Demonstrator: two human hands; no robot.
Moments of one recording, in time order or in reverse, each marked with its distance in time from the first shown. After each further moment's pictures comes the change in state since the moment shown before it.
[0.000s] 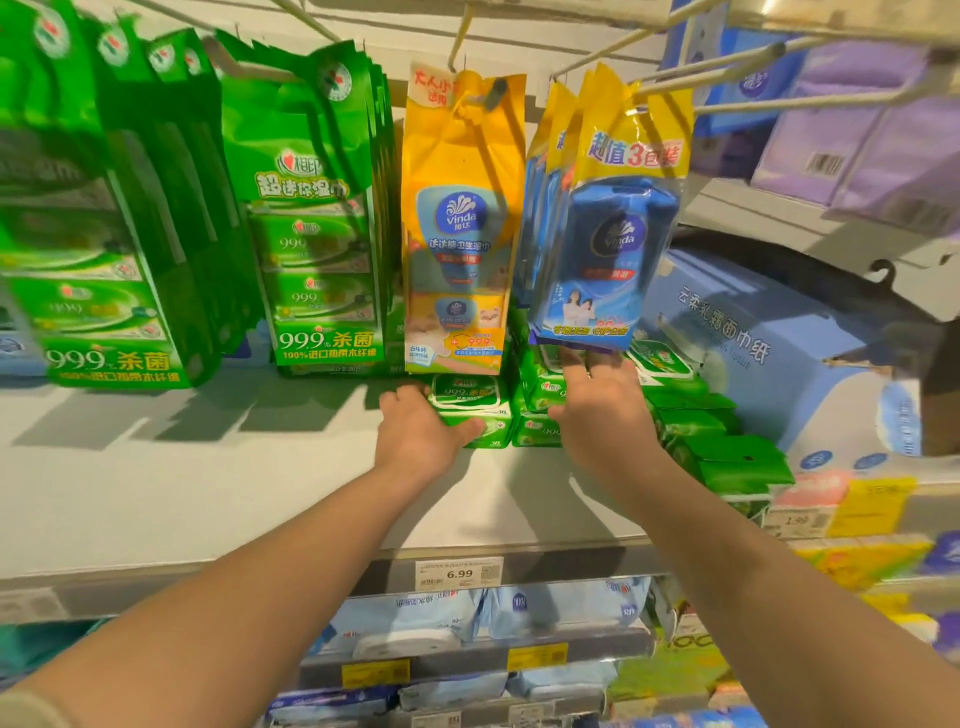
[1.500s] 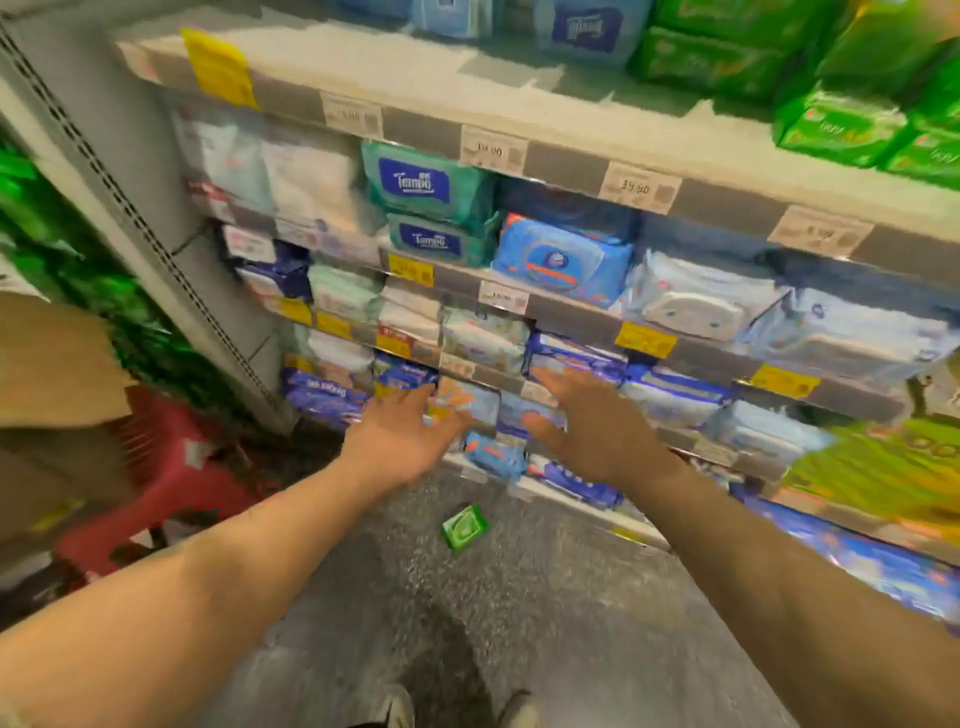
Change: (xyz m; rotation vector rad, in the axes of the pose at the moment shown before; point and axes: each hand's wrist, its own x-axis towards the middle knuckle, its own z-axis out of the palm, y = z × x) left_hand -0.360 -0.382 -0.155 0.457 -0.274 -0.304; right_hand -0.353 -0.306 0.025 0.443 -0.626 -0.458
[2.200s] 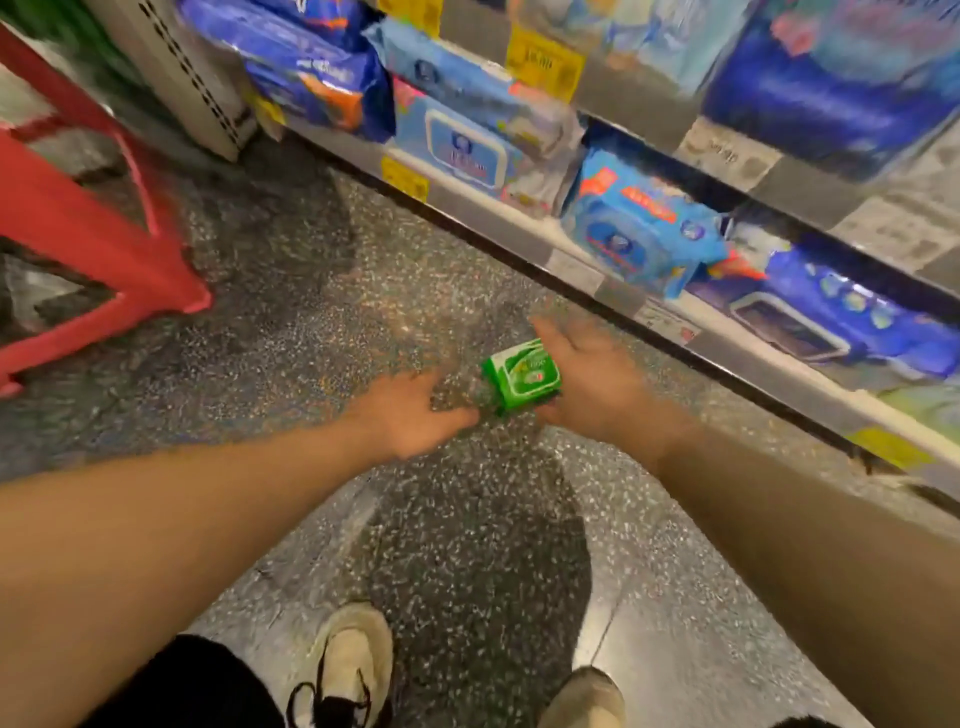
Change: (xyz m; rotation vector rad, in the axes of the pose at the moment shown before) left_hand 0.203 -0.268 0.556 -0.019 -0.340 -0.221; right_hand 0.170 0.126 0.650 -0.134 -0.355 -0.175
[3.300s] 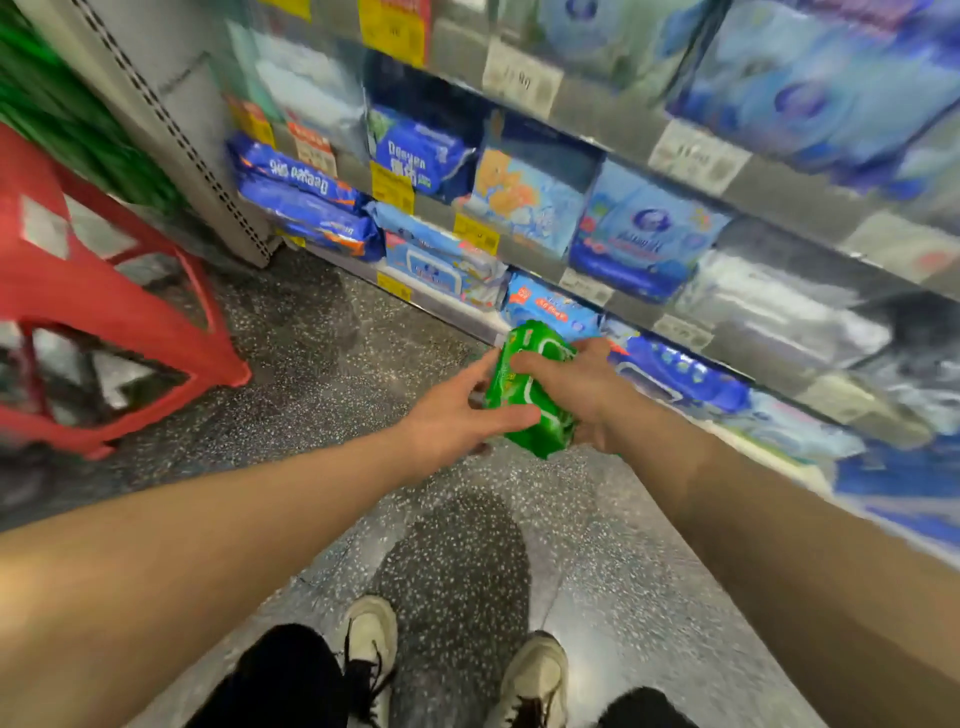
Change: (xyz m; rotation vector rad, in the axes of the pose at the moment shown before) left_hand -0.163 0.135 -0.138 -1.106 -0.138 0.250; right_hand -0.141 -0.052 -0.231 1.279 0.112 0.590
